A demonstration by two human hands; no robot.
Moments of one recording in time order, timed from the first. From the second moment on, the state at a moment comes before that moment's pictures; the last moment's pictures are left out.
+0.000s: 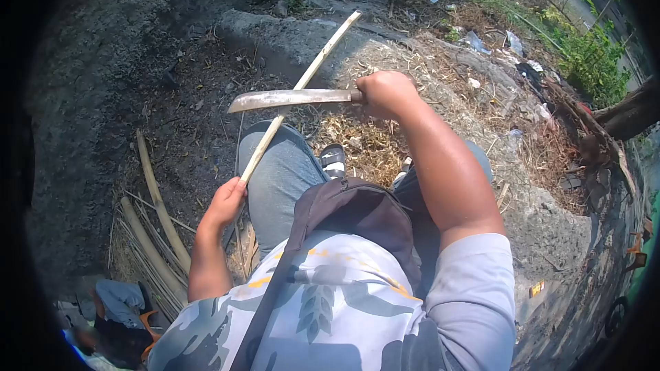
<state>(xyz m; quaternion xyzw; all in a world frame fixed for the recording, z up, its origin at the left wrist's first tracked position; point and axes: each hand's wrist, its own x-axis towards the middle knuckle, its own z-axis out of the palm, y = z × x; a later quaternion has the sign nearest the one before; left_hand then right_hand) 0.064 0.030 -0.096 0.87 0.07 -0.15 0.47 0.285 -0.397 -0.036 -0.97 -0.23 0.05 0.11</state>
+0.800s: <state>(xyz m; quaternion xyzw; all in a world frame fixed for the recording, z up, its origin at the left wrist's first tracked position) 0.074 0.006 -0.069 0.92 0.04 -0.13 0.38 0.304 -0.426 -0.041 -0.99 -0.06 0.11 0.11</state>
